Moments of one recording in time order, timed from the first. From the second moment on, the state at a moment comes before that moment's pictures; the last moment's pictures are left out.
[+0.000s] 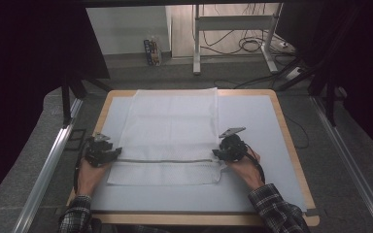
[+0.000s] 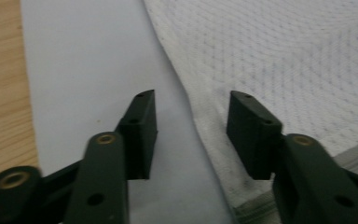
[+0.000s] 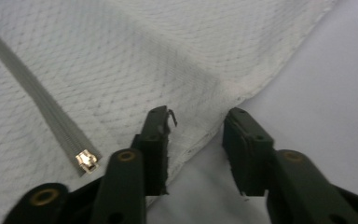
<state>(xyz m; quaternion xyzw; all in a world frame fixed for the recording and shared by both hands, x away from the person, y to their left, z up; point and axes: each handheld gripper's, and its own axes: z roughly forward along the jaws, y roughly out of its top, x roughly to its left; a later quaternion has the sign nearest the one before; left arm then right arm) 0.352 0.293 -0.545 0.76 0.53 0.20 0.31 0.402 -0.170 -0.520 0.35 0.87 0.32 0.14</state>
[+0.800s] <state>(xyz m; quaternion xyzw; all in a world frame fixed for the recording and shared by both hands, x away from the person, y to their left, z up) 0.346 0.273 -0.539 0.78 0.52 0.15 0.32 0.393 -0.175 -0.512 0.30 0.89 0.30 0.15</state>
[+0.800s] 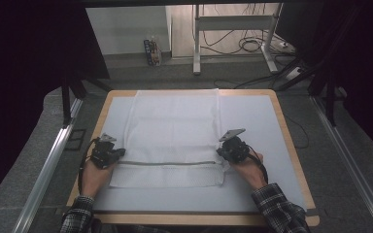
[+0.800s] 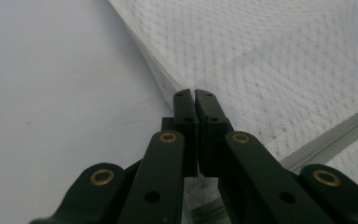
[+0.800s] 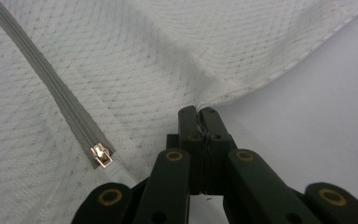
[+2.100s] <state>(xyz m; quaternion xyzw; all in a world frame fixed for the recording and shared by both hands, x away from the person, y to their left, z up) 0.315 0.225 -0.528 0.84 0.43 0.10 0.32 0.348 -0.245 -0.496 0.33 0.89 0.30 0.13</state>
